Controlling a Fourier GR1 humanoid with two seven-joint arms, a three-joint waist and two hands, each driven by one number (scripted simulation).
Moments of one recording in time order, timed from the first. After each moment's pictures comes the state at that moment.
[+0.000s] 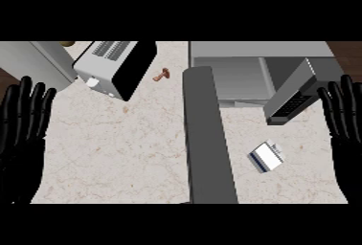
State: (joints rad) left arm 0.01 0.11 -0.01 -2.10 -0.02 0.01 -0.03; right arm 0.00 -0.12 0.00 -2.10 0.00 0.01 0.01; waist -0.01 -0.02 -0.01
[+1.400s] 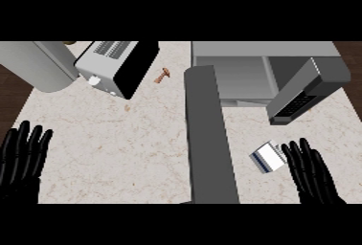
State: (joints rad) left arm 0.31 0.04 0.03 -2.12 0.11 -0.09 -0.09; right arm 0.40 -0.04 0.22 -2.12 -0.01 0.14 -0.25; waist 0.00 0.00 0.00
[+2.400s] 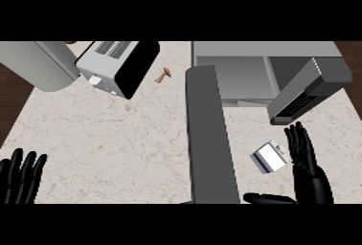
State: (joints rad) left arm 0.50 0.01 0.01 -2.17 0.09 -0.17 -0.20; right arm 0.23 -0.03 0.04 -1.69 0.07 -0.01 -0.48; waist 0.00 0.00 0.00
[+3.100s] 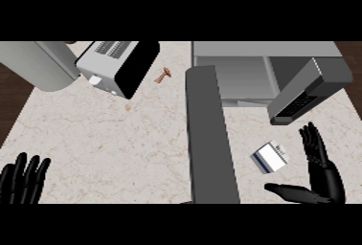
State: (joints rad) left arm 0.53 0.01 0.00 -2.16 0.09 -0.18 -0.24; right arm 0.10 -0.14 -0.13 -1.33 0.03 0.07 -0.66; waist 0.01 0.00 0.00
